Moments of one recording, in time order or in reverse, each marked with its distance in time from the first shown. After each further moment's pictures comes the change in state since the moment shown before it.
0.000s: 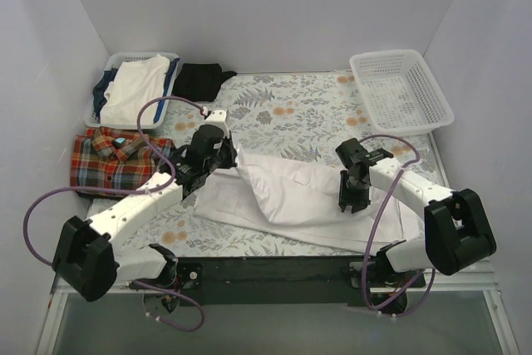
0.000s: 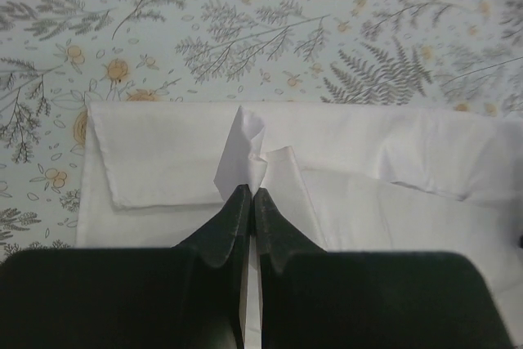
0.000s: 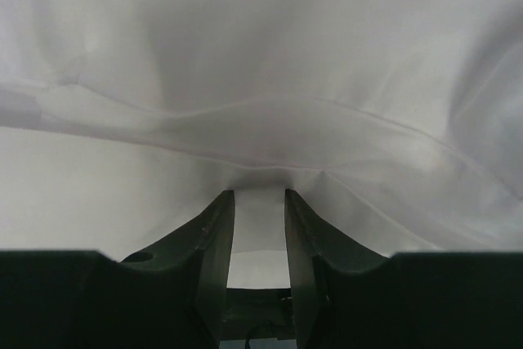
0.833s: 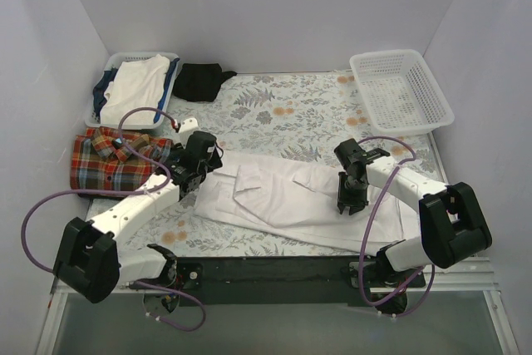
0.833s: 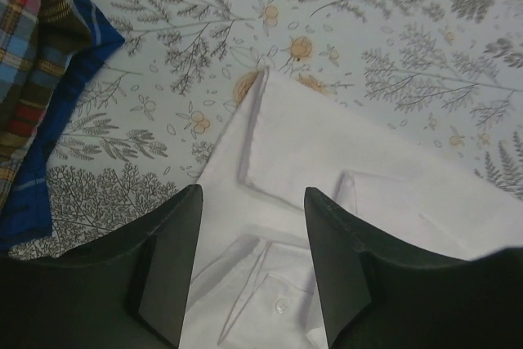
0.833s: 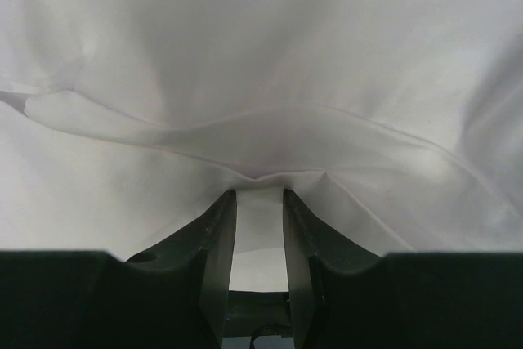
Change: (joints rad) left arm 0.081 -0.026 -0.079 -0.108 -0.301 -0.232; right arm -0.001 0.051 -0.003 0.016 -0.032 0.004
